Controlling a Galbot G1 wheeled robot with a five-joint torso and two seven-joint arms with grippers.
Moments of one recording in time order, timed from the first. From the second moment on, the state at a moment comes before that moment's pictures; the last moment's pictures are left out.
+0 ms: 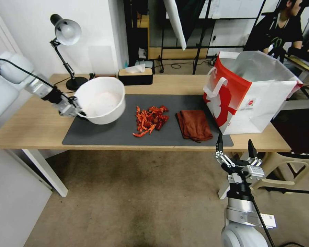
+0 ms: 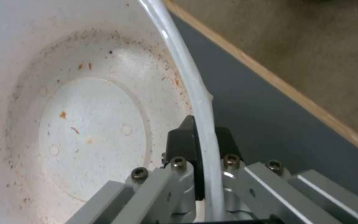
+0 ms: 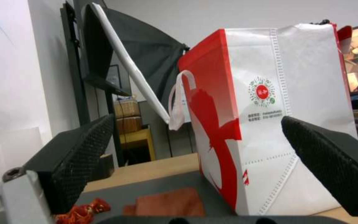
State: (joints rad) left arm -0.20 -0.60 0.53 -1.28 -0.26 -0.63 1.53; right arm -1.67 1.46 0.48 2.13 0.18 0.51 0.16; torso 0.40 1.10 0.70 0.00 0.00
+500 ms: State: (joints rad) left arm -0.22 -0.56 0.57 -1.53 -0.33 -0.59 1.53; right arm -1.67 1.46 0.48 2.14 0.18 0.50 0.15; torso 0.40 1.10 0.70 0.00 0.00
